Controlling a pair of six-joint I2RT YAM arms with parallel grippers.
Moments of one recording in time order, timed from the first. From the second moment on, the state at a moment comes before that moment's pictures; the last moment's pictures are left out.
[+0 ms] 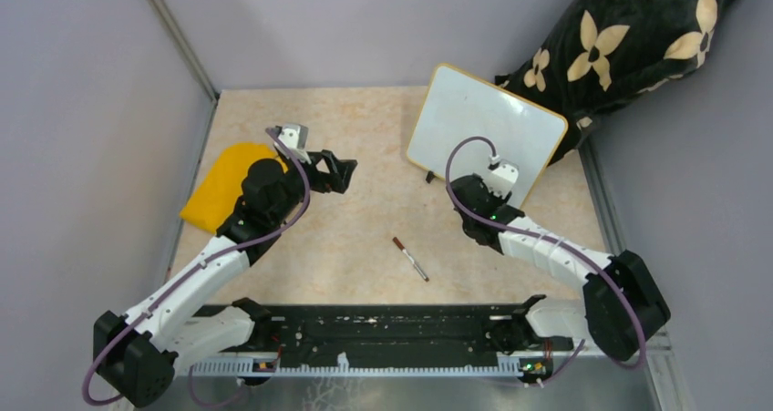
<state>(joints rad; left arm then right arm) -0.57 0.98 0.74 0.16 -0.07 -0.29 0.63 1.21 0.67 -0.31 0.74 0.87</state>
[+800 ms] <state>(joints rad) -0.57 0.98 0.74 0.15 -0.08 -0.32 0.50 1.45 0.67 -0.19 0.69 0.79</state>
